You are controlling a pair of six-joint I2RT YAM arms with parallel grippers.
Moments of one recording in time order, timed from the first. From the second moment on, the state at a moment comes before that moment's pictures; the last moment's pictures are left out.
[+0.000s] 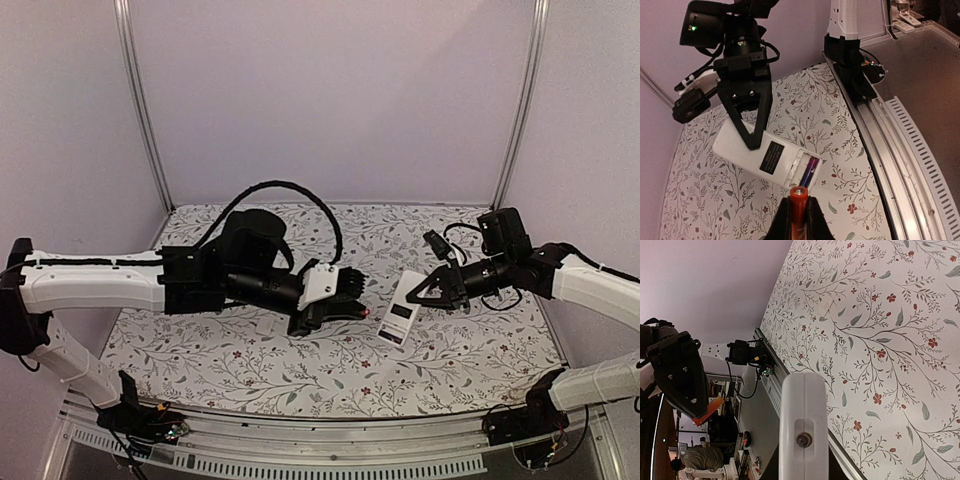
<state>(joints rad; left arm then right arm) -1.13 1.45 1.09 -0.08 0.37 0.55 0.52 1.15 0.78 -0.37 -0.85 0.52</state>
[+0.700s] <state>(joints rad) -1.19 1.63 1.18 0.03 0.42 0.53 0.58 1.20 0.79 -0.24 -0.91 0.67</state>
